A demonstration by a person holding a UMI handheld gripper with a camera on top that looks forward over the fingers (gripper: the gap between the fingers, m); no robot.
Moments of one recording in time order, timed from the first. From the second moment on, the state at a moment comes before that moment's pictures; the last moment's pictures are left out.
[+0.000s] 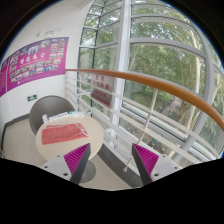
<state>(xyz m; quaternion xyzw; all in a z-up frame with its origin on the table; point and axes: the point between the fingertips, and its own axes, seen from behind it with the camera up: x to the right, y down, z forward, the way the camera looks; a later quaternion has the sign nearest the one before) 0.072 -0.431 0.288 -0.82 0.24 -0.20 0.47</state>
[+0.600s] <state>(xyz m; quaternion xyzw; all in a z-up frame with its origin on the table) -0.145 -0.240 0.126 -0.89 0.16 -0.07 0.43</state>
